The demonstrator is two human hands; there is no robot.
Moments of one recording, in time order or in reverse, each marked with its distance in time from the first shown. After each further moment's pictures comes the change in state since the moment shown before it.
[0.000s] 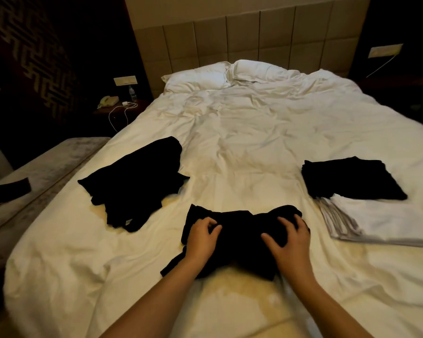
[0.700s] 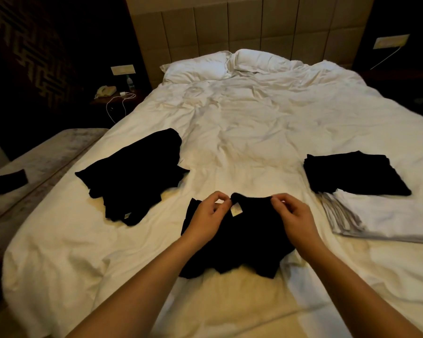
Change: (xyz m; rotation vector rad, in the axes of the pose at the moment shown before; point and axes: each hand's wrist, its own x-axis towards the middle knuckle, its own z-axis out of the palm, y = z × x) left_hand -0.004 0.059 -0.045 -0.430 -0.250 0.122; right_hand 0.032 -0.063 -0.039 0.351 -0.143 -0.117
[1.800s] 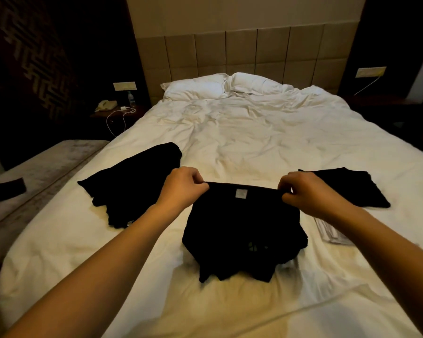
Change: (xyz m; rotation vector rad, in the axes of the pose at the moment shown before) left_hand 0.007 0.087 -0.085 0.569 0.232 0.055; right_hand 0.038 -0.101 -0.064 -0.853 -0.370 -0.219
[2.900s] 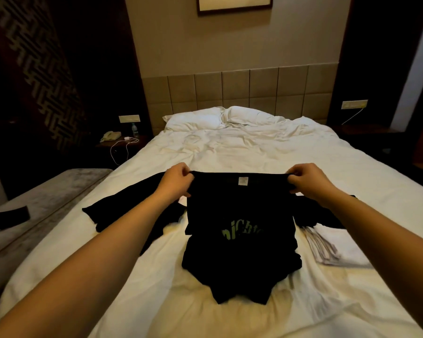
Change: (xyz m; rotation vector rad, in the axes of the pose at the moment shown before) left_hand 0.052 0.021 -0.049 -0.295 -0.067 -0.115; right_hand 0.024 0.012 -0.060 0.547 0.223 0.332
